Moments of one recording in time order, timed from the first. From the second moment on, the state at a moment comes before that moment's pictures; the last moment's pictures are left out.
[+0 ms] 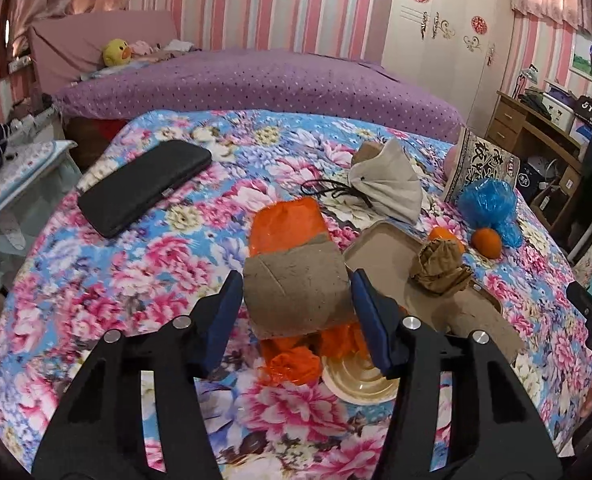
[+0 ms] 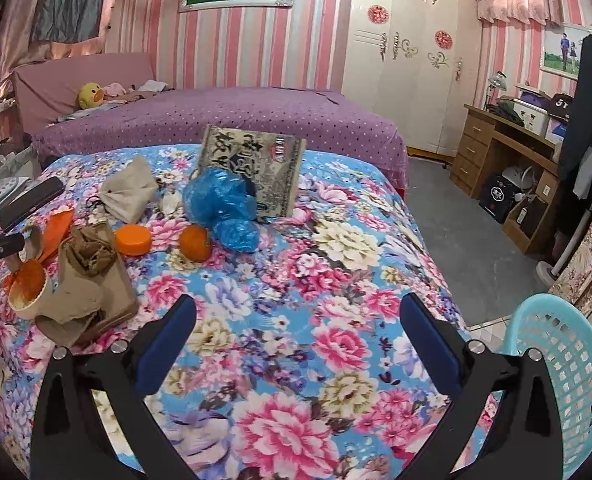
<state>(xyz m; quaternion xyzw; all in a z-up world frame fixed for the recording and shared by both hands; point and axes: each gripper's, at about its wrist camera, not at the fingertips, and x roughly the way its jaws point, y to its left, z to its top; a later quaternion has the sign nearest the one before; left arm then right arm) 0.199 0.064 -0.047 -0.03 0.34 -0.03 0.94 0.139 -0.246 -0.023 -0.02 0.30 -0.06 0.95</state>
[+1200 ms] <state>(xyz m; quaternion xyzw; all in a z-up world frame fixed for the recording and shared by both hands) 0.123 0.102 -0.024 -0.01 0.30 0.03 0.95 0.141 -0.121 -0.040 -0.01 0.35 0.12 0.93</state>
